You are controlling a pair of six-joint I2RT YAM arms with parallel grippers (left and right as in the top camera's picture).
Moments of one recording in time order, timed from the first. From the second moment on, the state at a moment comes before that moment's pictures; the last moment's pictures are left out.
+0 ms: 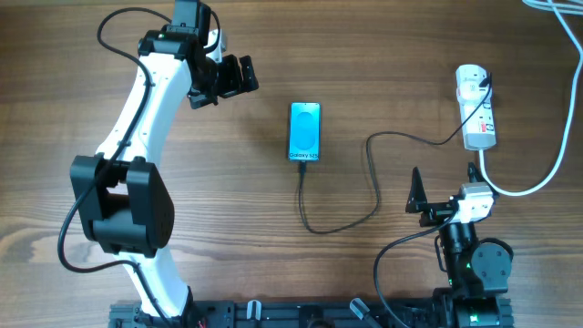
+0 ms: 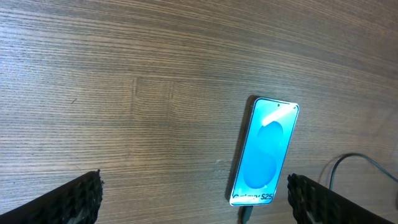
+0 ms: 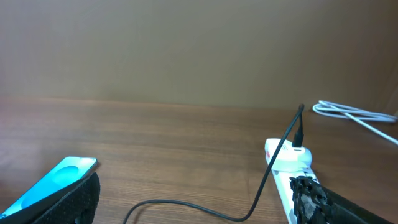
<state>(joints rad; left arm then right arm) -0.14 1.99 1.73 -0.99 0.27 -0.34 0.03 0.02 0.01 0.00 -0.04 -0.02</state>
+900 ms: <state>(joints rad) -0.14 1.99 1.73 -0.99 0.27 -0.34 0.04 0.02 0.01 0.00 -0.04 -0.01</state>
